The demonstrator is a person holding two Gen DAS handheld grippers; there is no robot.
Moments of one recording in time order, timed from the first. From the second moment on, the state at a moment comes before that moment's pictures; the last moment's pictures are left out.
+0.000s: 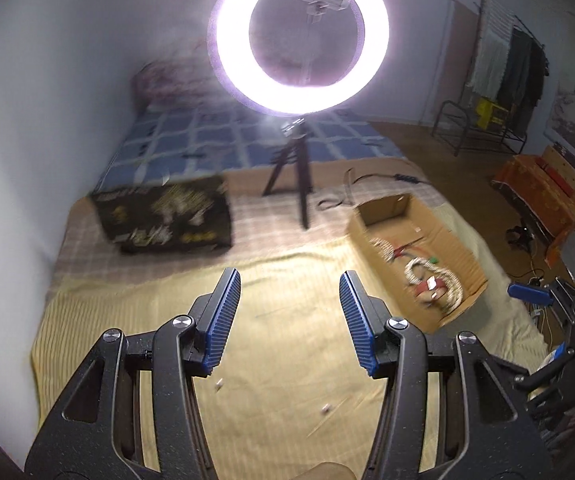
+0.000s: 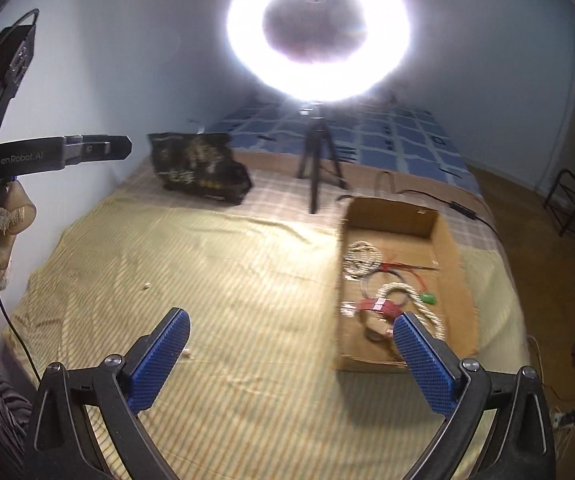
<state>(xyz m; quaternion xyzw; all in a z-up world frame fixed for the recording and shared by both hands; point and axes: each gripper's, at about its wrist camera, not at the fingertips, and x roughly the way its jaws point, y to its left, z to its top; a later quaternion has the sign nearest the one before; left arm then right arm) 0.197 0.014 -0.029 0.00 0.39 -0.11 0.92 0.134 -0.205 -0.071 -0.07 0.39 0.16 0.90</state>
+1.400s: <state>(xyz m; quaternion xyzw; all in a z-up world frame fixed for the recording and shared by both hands) 0.238 0.083 -0.230 -0.09 0.59 -0.07 0.80 0.153 -0.094 -0.206 -0.10 0.55 0.31 0.77</state>
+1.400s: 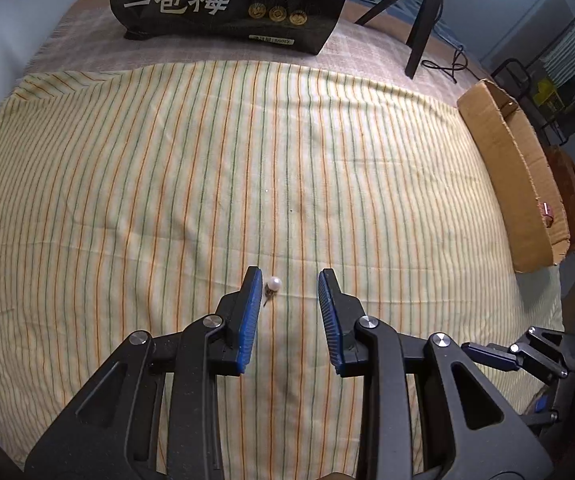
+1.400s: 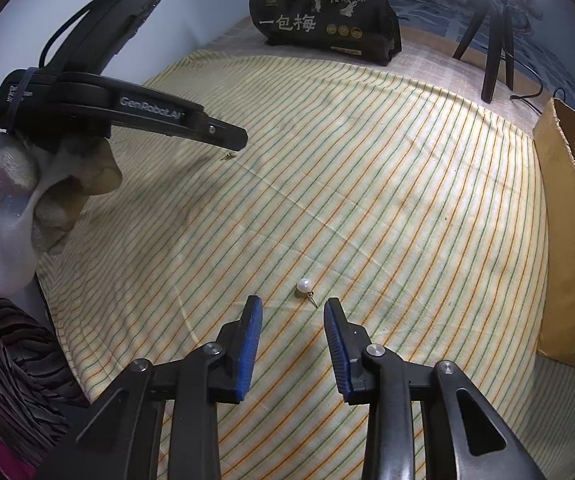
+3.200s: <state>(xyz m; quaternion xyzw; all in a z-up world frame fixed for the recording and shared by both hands) 0.236 0.044 -0.149 -0.09 0.50 -0.10 0.86 0.178 -0.157 -0.127 -0.04 0.46 0.25 0.85</state>
